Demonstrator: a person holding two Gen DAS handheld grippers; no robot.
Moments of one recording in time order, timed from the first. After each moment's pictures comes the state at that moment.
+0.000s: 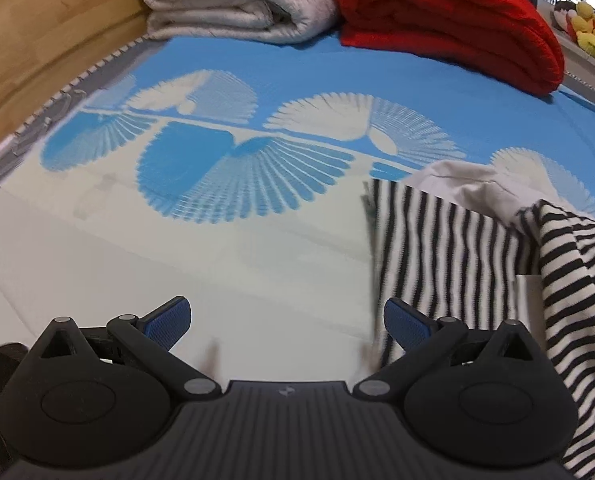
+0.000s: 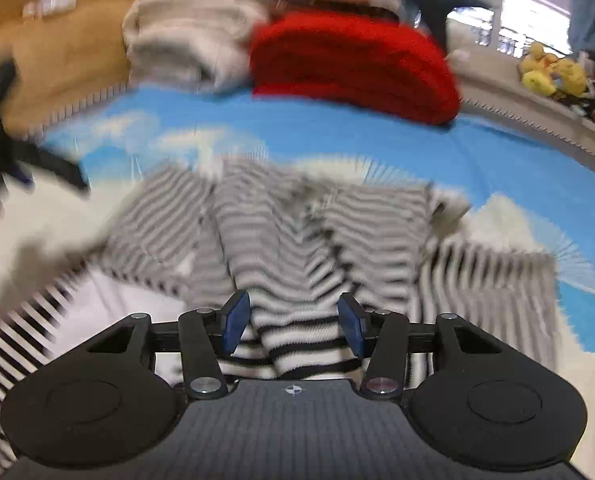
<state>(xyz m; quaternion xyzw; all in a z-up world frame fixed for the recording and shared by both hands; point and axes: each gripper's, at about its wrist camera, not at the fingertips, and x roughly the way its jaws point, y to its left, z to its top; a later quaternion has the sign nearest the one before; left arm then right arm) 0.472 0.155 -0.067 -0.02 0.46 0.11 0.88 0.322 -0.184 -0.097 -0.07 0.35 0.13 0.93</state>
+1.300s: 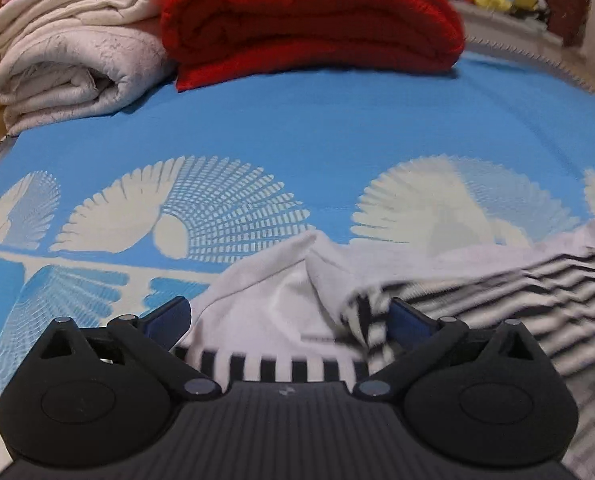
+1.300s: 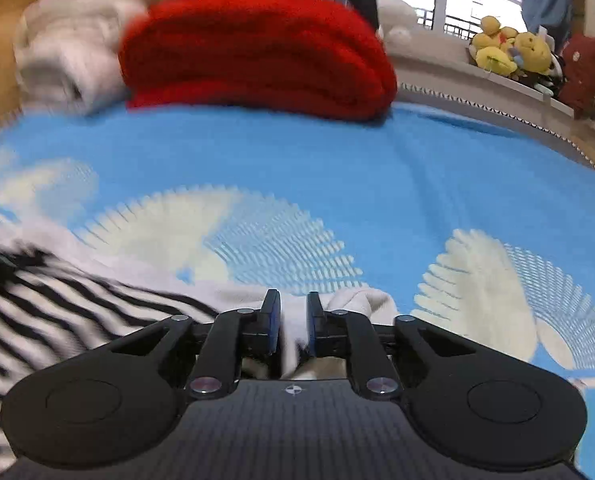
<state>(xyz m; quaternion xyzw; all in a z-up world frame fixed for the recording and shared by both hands) 0.612 0.019 -0.117 0.06 0.41 -0.03 0.91 0.501 -0.276 -0.121 -0.01 0.30 0.06 0.95</state>
